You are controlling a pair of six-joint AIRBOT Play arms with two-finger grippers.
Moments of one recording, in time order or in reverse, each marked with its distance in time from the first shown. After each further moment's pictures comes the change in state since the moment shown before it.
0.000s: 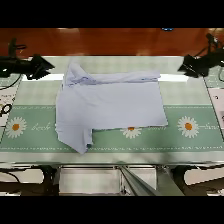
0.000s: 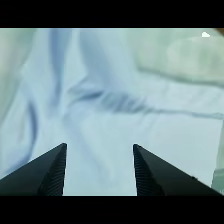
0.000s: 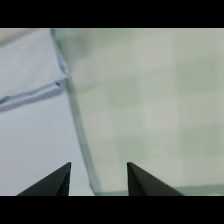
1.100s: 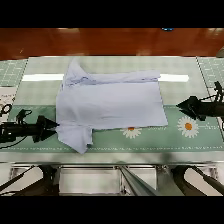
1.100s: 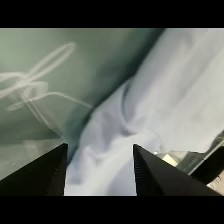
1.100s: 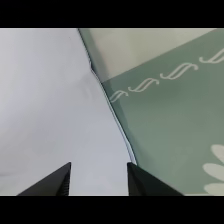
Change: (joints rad) left arm 0.259 0.330 -0.920 0.014 0.006 0.063; right arm -0.216 0.517 -0.898 0.394 -0.174 -0.314
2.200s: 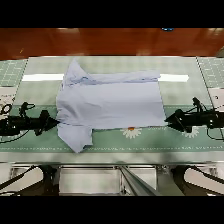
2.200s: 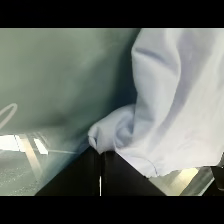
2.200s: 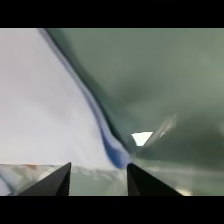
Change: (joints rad) left arm -0.098 -0.035 0.055 -0.054 0.081 0.041; right arm 0.069 -0.211 -0.093 0.006 0.046 0.000
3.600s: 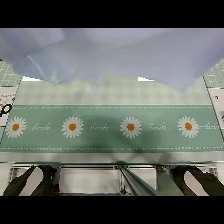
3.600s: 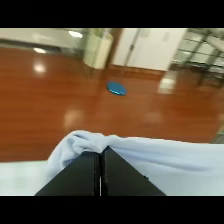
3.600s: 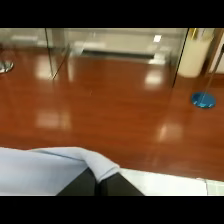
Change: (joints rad) left arm -0.007 0.361 1.394 -0.053 -0.204 -0.158; right arm 0.259 0.439 1.337 -0.407 0.128 0.148
